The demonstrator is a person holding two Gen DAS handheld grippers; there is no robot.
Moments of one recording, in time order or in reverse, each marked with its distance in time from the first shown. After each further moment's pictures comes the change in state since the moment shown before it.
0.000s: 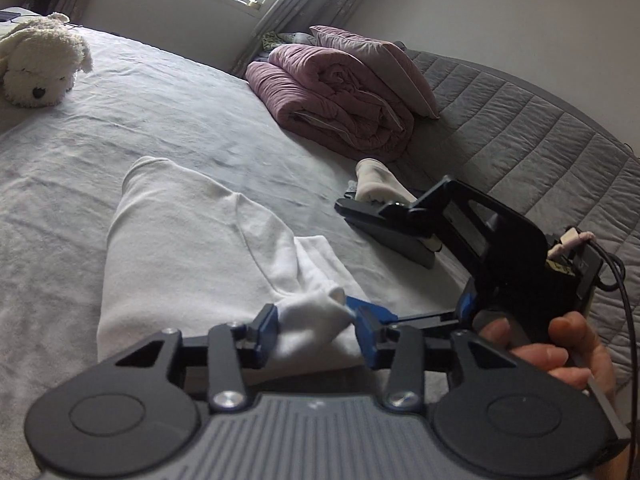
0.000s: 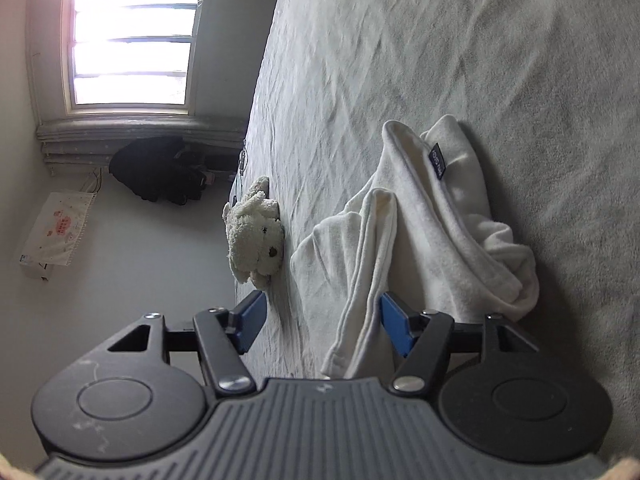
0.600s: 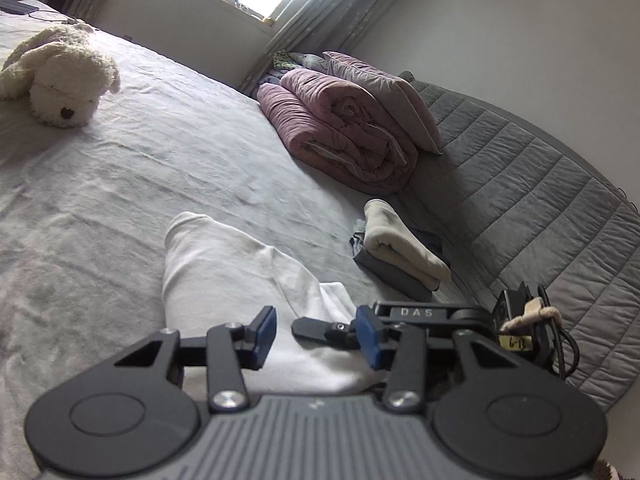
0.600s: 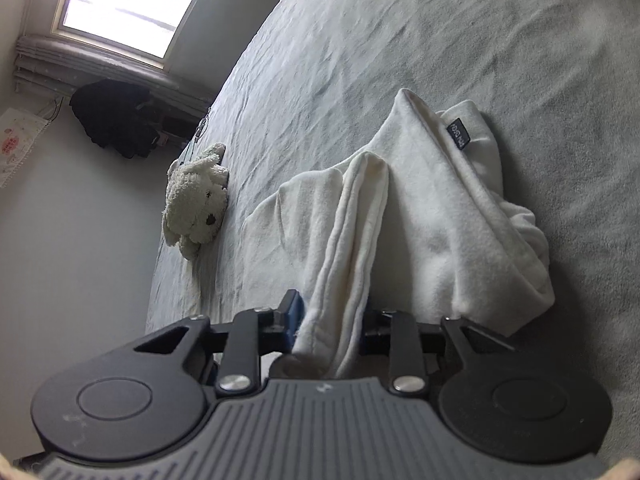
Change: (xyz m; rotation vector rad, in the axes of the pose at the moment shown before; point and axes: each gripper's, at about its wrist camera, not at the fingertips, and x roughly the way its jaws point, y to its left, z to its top) left arm -0.040 0.034 0.030 -0.076 -0.080 0.037; right arm 0.032 0.010 -0.035 -0.283 -0.026 -0.225
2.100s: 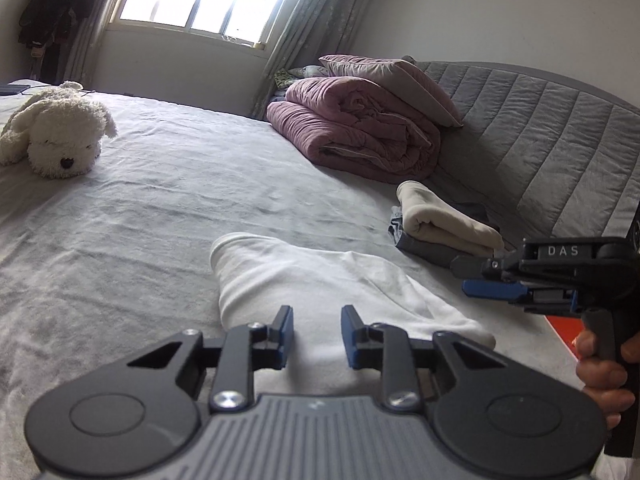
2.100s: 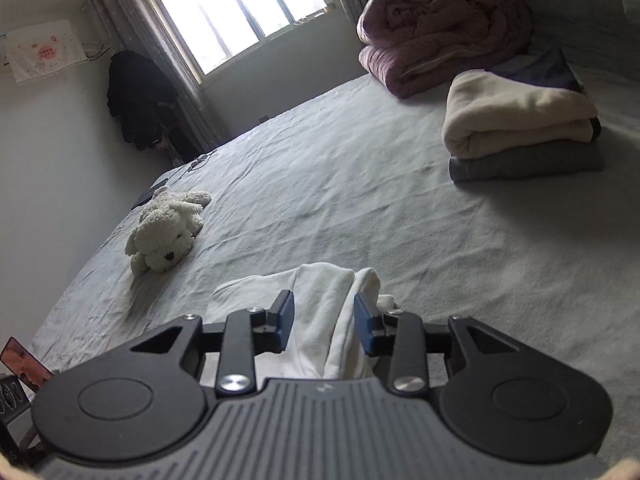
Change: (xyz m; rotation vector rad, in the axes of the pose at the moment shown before) left arm 0.036 -0.024 -0.026 0.247 -0.043 0.144; right arm -0.067 0.013 0.015 -0.521 -0.274 -0.151
